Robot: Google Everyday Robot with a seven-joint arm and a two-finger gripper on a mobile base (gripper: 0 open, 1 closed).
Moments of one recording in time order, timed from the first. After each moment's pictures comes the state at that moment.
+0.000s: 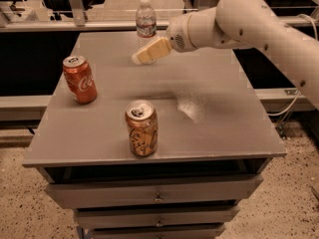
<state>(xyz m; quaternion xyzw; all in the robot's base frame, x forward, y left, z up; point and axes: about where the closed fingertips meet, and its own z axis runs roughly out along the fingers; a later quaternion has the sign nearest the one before) 0.708 -0.009 0.939 -0.42 0.72 0.20 0.51</state>
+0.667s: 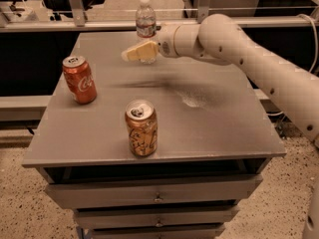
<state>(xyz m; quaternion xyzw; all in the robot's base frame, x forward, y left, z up) 0.758 0.024 0.916 -0.37 0.70 0.24 0.56</state>
